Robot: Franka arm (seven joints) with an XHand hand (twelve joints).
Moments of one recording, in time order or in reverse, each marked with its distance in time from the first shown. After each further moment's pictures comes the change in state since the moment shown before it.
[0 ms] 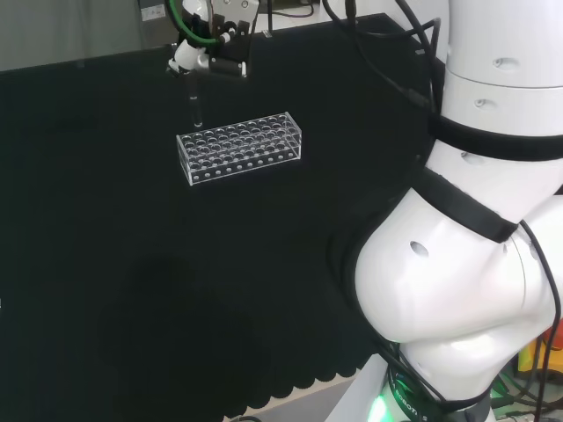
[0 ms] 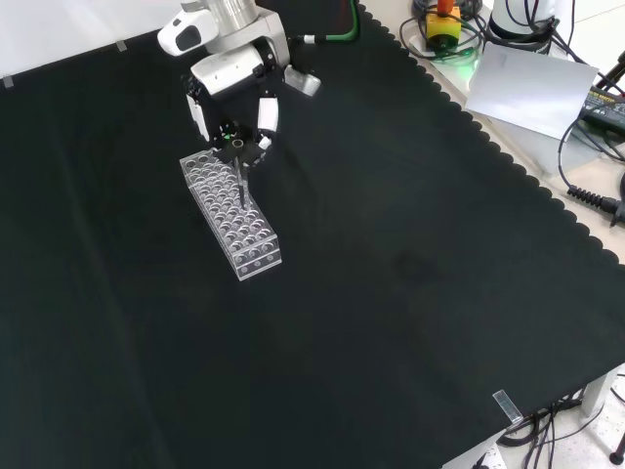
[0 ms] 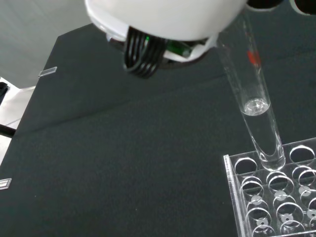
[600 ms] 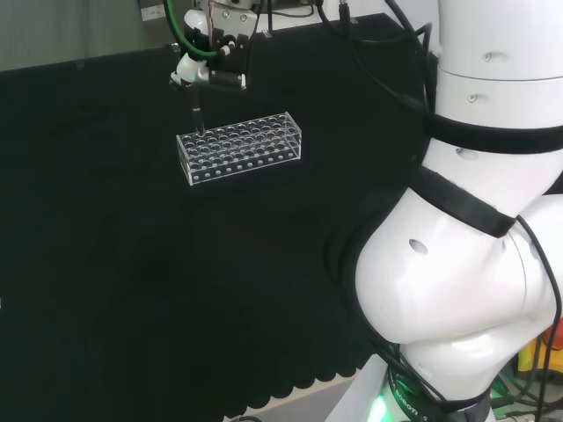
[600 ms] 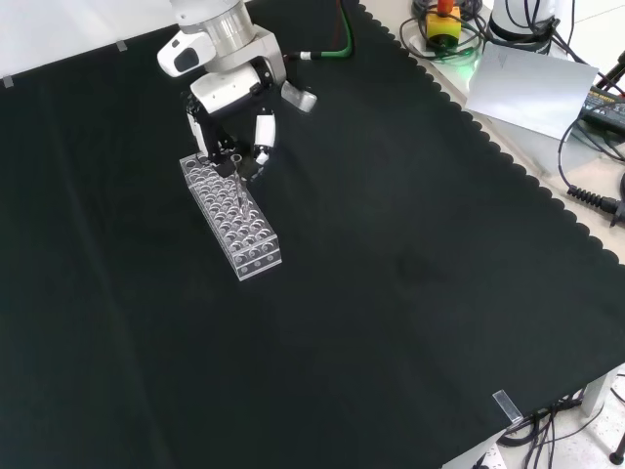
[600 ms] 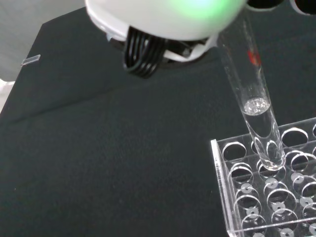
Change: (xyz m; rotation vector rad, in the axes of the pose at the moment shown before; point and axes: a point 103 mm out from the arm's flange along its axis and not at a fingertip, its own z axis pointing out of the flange) arm -0.011 0.010 0.022 0.016 -0.008 0.025
